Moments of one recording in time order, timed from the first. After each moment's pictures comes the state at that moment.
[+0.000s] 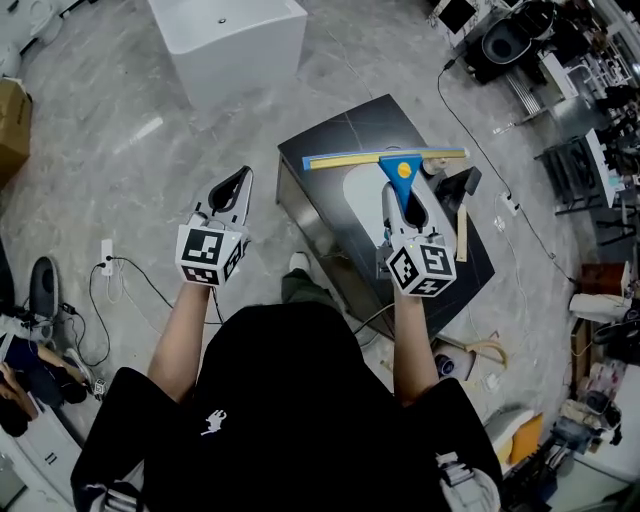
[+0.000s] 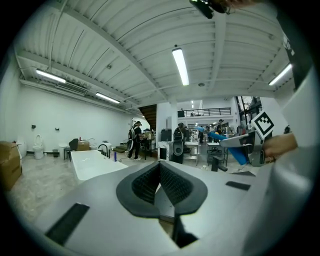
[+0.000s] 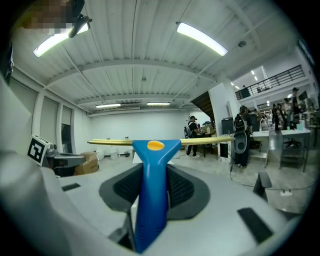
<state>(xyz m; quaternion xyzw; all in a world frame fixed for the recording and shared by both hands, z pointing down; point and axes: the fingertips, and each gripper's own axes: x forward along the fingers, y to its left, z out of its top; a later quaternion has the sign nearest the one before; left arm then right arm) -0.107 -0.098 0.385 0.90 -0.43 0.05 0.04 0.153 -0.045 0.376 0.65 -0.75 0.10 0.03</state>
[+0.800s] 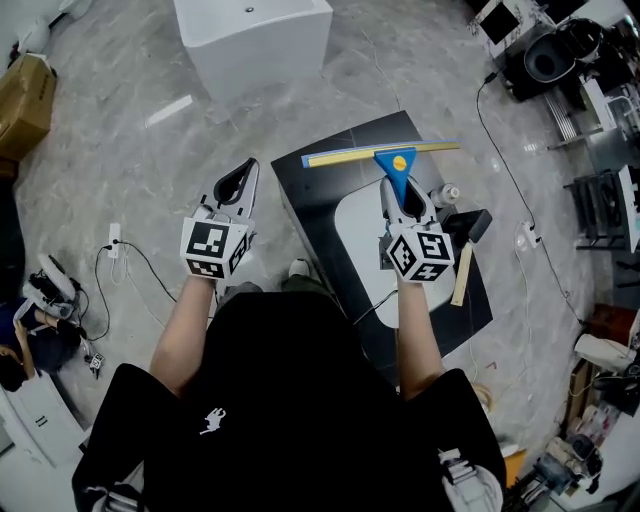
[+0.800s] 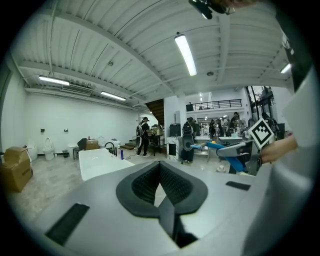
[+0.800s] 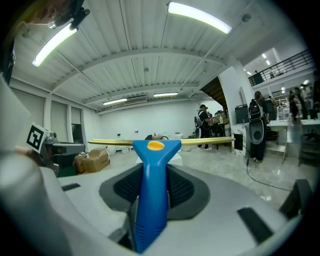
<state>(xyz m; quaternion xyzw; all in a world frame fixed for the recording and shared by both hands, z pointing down) -0.031 -0.183 0.397 0.87 -0.48 0.08 0.04 0.224 -0.169 0.435 0.58 -0.80 0.13 0.06</state>
